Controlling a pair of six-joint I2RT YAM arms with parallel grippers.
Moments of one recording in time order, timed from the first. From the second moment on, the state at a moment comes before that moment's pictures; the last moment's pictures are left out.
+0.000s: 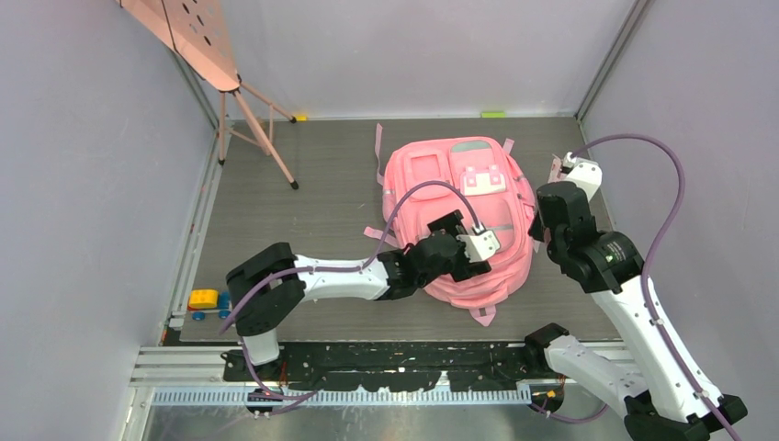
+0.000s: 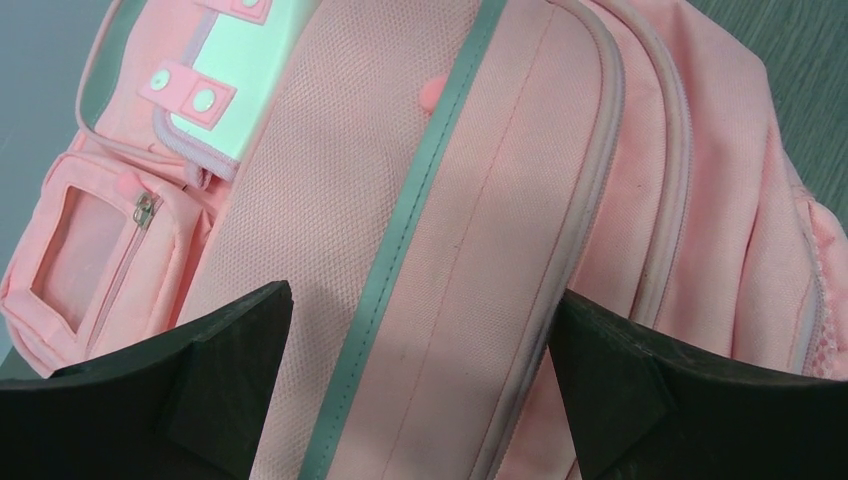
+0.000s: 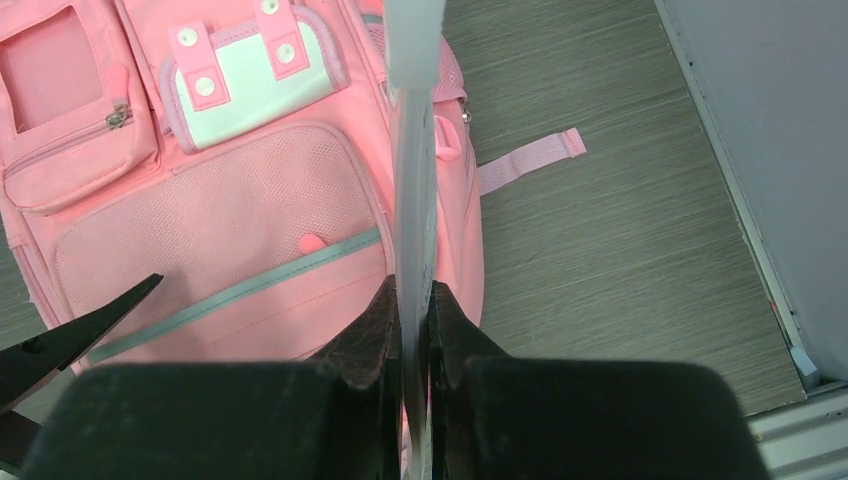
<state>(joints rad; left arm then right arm) -1.19 1.78 1.10 0.36 -0.33 0.34 0.44 0.85 1.15 -0.98 0.59 0.49</state>
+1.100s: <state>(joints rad) -1.17 1.79 1.14 0.44 -0.40 0.52 0.44 0.77 1.09 -1.05 0.49 0.67</state>
